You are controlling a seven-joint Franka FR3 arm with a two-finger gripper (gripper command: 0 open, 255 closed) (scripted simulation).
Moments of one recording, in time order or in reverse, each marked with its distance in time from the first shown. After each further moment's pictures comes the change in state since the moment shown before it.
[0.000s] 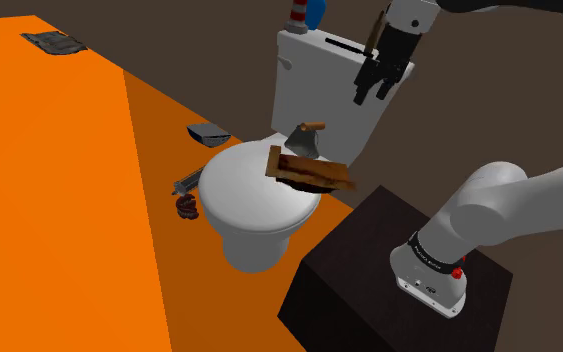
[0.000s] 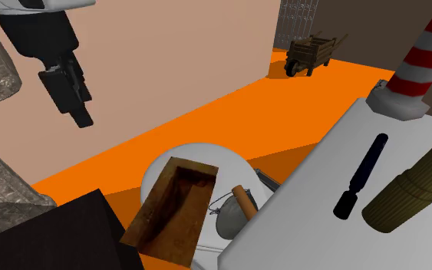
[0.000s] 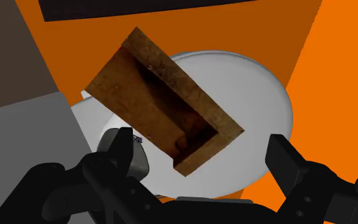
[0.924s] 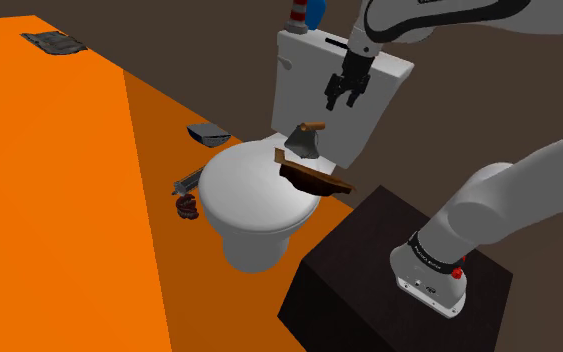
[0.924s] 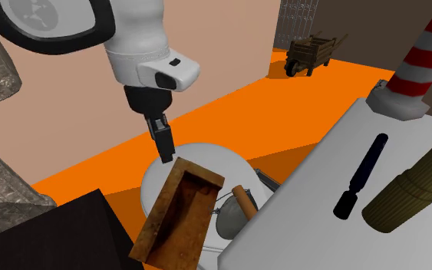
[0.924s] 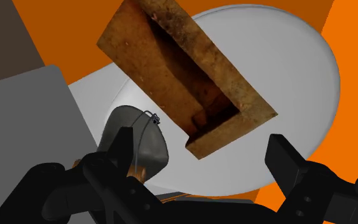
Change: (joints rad) arm -0.046 0.376 -0.107 0.055 -0.015 0.292 -0.130
